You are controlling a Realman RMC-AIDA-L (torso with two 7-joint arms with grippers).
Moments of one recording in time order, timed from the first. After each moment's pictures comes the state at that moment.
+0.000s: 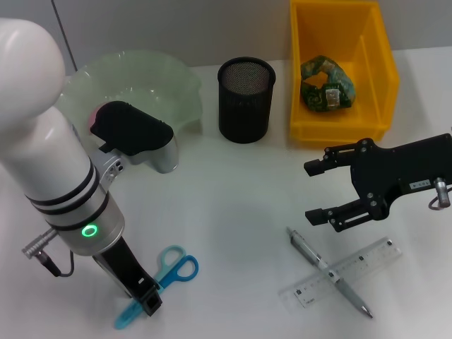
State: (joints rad) left arm -0.77 -2.08 1.71 1.08 2.51 1.61 -2.83; right arm 0.53 2.00 -0.87 -0.92 -2.07 -1.71 1.40
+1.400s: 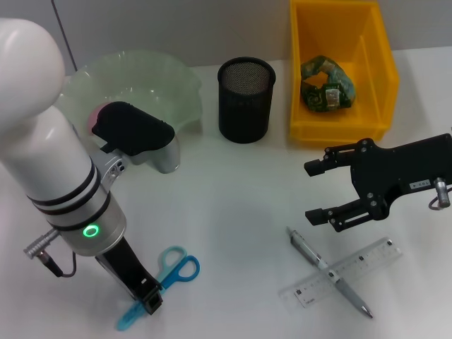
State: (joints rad) left arm -0.77 -2.08 1.71 1.07 2.49 1.61 -2.82; right arm 0.53 2.00 -0.87 -0.92 -2.07 -1.71 1.41
